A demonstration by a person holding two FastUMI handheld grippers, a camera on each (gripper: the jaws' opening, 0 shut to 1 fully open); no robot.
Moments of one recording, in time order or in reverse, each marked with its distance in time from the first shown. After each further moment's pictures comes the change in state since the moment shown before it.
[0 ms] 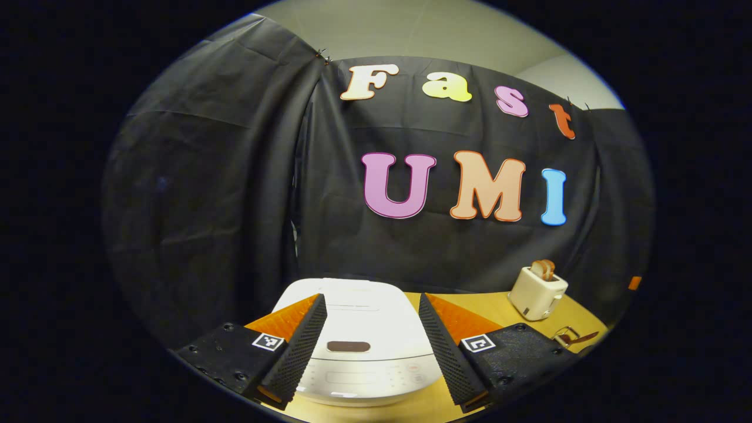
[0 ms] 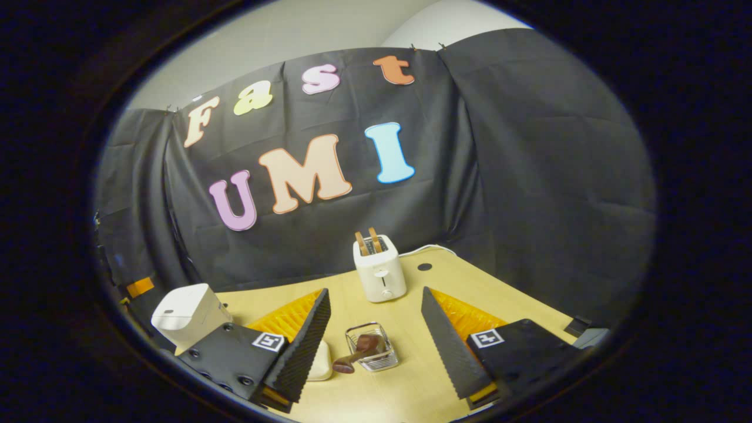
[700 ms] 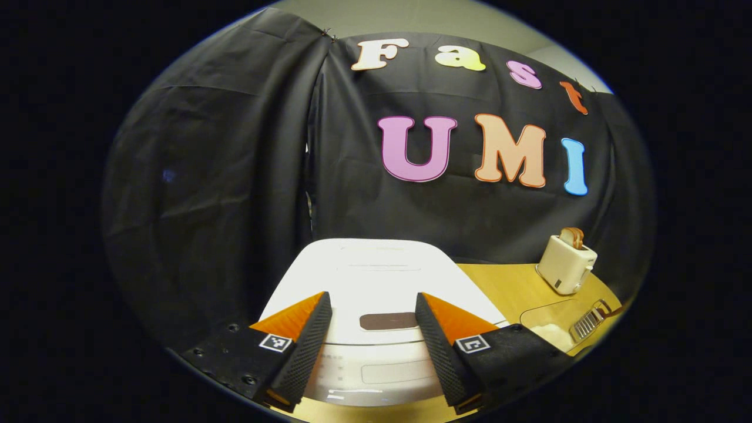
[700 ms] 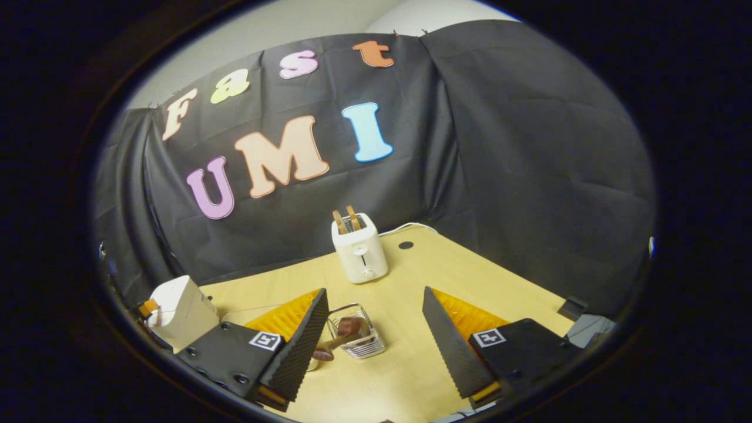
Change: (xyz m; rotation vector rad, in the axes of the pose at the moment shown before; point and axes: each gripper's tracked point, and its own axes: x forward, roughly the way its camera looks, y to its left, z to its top) left arm 0.035 0.064 -0.080 0.064 0.123 0.086; right arm 0.004 -0.035 -0.041 0.015 0.108 -0.132
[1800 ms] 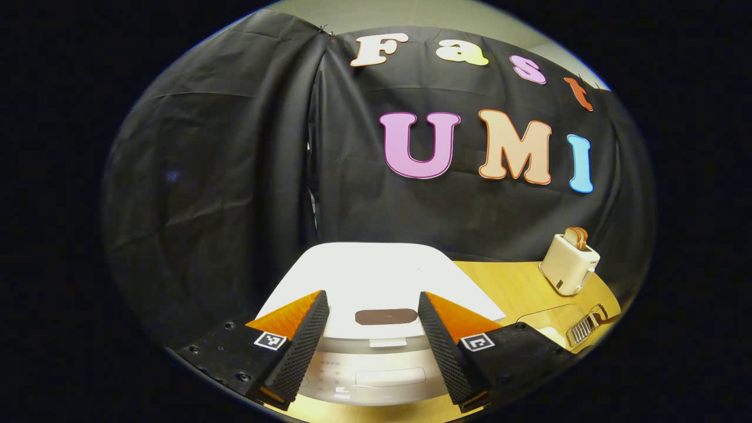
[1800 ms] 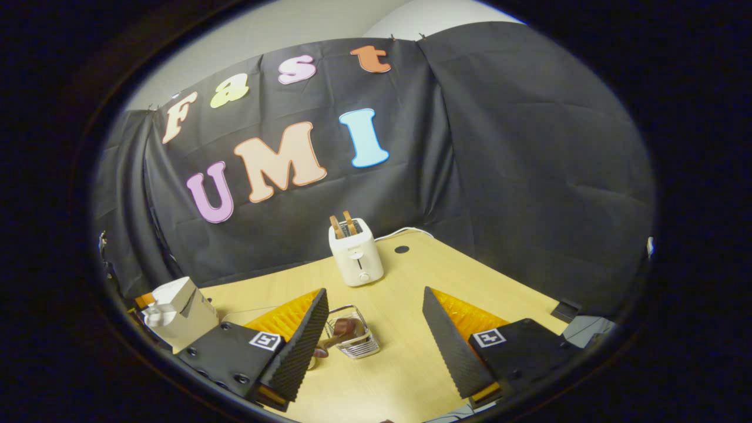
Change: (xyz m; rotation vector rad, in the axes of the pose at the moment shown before) left arm 0.000 0.000 0.010 0.023 0.051 0.056; right arm -0.012 -0.011 0.006 0.004 -0.019 -0.011
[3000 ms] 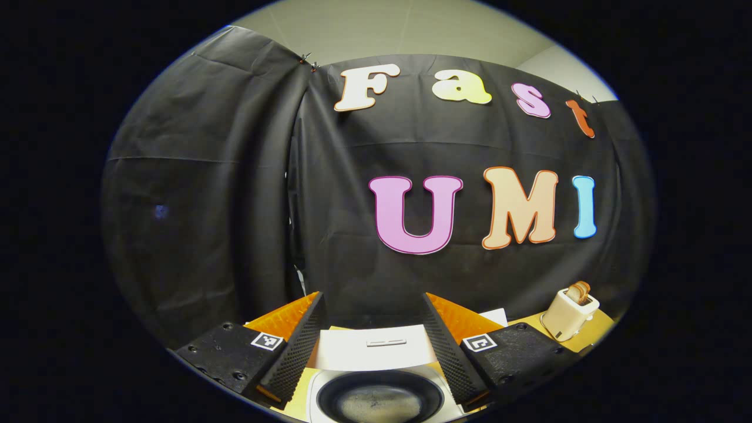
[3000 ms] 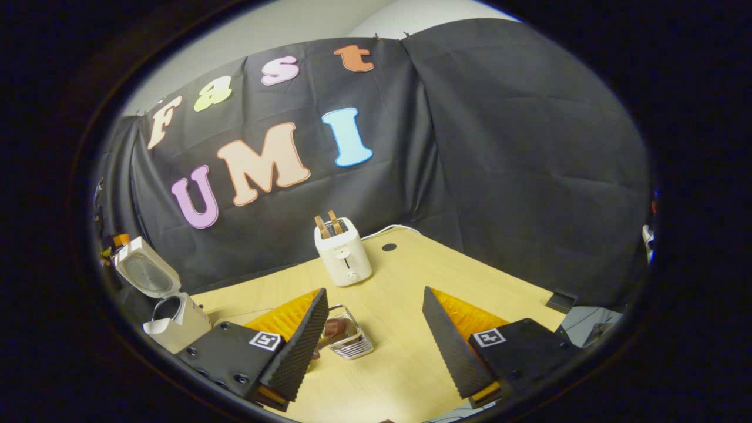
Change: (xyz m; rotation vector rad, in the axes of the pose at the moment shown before) left arm 0.058 -0.006 0.189 0.053 -0.236 -0.058; right arm 0.002 -0.012 -0.007 0.038 -0.003 -0.067
